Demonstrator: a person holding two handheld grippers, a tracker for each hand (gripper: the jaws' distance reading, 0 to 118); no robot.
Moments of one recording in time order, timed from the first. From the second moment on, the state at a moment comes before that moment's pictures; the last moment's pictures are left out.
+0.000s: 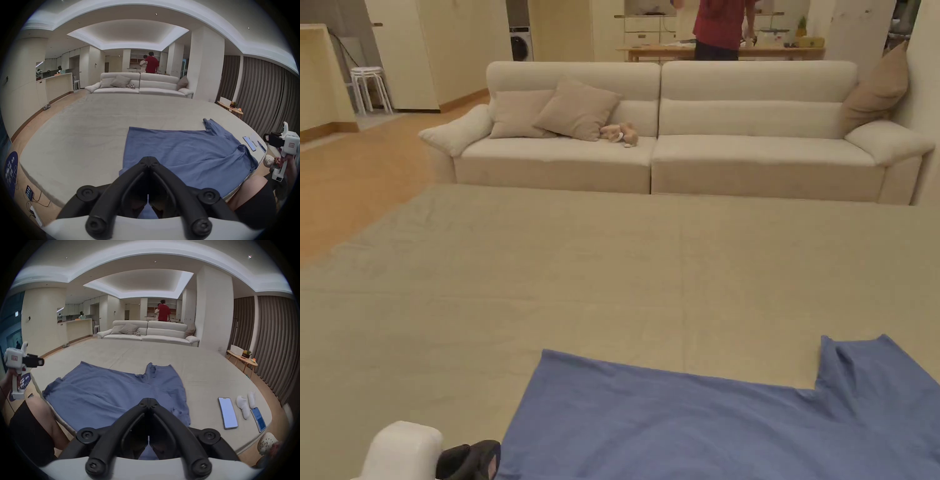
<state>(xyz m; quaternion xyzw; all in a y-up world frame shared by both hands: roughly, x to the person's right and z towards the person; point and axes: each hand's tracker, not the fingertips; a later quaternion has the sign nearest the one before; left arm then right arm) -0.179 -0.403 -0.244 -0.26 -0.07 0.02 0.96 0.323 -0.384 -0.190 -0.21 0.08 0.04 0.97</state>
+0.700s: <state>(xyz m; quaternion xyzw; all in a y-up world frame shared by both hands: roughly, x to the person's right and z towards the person) -0.200 -0.488 -0.558 -0.44 -0.07 0.00 0.89 0.321 -0.400 -0.272 -0.25 0.10 0.02 0.96</state>
